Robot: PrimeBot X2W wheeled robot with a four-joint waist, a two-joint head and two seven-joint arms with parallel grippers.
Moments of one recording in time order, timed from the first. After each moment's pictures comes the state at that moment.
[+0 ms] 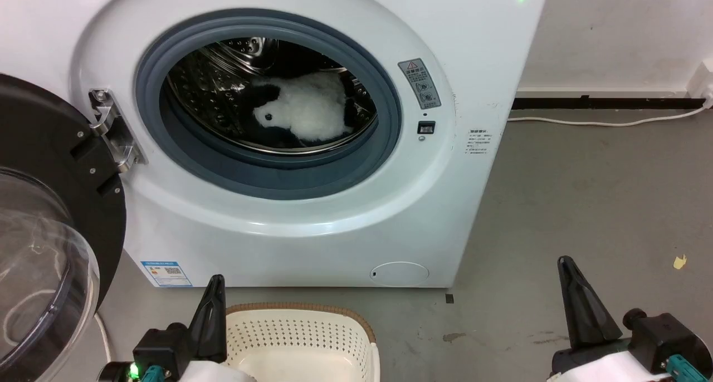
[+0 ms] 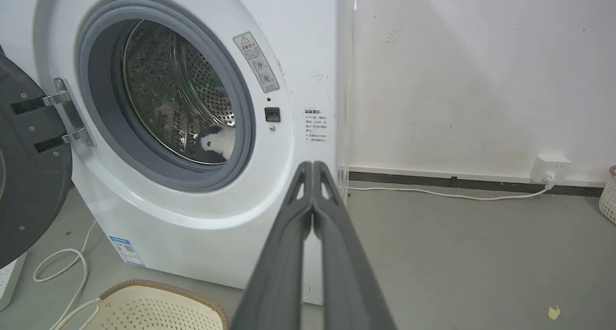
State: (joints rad) left arm 0.05 0.07 -0.04 0.07 -0.14 -0.01 -0.21; right arm 0.06 -0.05 0.02 -0.01 0.11 0.13 -0.21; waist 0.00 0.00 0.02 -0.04
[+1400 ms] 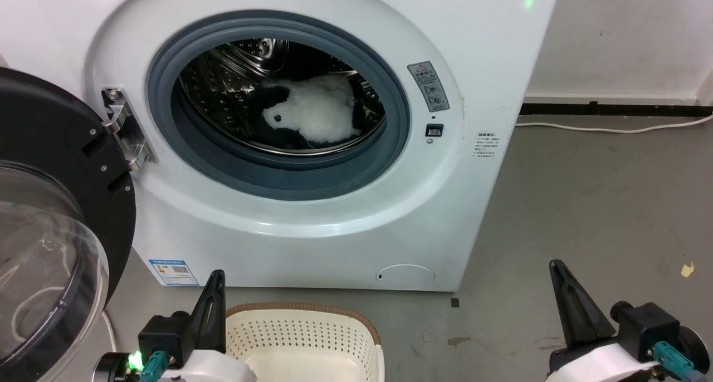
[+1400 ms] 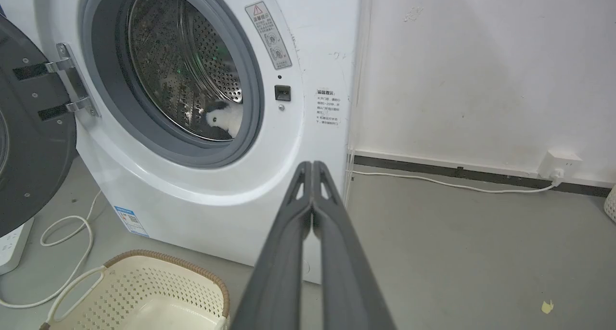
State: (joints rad) left arm 0.04 0.06 -0.02 0.04 -0.08 -0.01 -0.12; right arm 0.05 -0.05 0.01 -0.01 0.06 0.13 -0.12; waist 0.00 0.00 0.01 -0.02
